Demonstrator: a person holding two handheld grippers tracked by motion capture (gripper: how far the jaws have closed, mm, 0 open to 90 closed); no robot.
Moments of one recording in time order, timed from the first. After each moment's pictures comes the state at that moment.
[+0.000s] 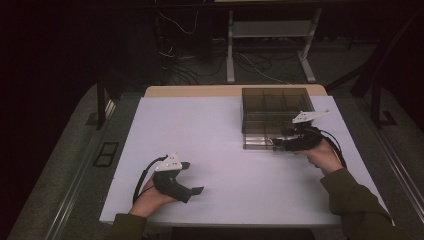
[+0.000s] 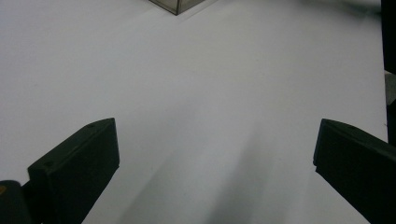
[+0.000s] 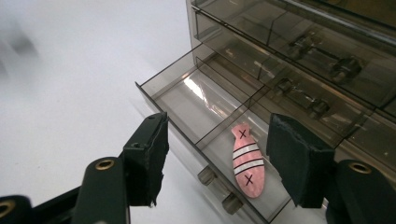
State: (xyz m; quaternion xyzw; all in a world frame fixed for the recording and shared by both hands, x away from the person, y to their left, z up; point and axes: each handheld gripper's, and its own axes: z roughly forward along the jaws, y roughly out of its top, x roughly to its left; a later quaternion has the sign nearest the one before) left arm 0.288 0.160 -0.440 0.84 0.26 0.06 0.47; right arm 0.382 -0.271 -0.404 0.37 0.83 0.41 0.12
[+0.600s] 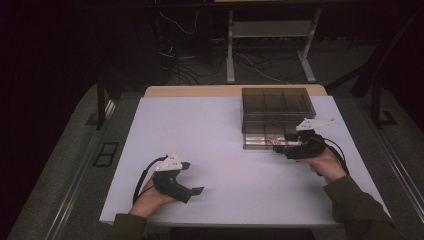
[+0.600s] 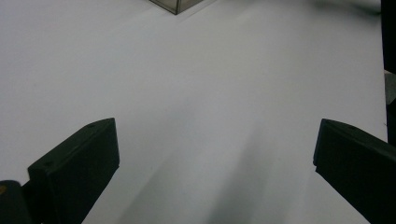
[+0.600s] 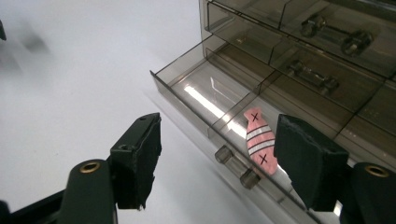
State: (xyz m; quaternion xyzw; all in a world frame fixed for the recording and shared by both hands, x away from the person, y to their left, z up) left arm 0.288 0.160 -0.440 0.84 0.26 0.05 0.47; right arm 0.358 -0.274 -0.408 0.38 0.82 0.42 0.12
